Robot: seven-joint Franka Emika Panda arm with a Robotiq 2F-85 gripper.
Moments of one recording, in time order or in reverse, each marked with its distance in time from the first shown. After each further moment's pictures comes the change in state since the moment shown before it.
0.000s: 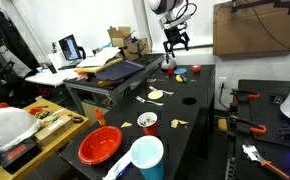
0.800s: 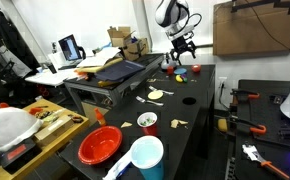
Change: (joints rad) arm -0.027 0.116 -0.044 0.000 0.038 0.032 0.090
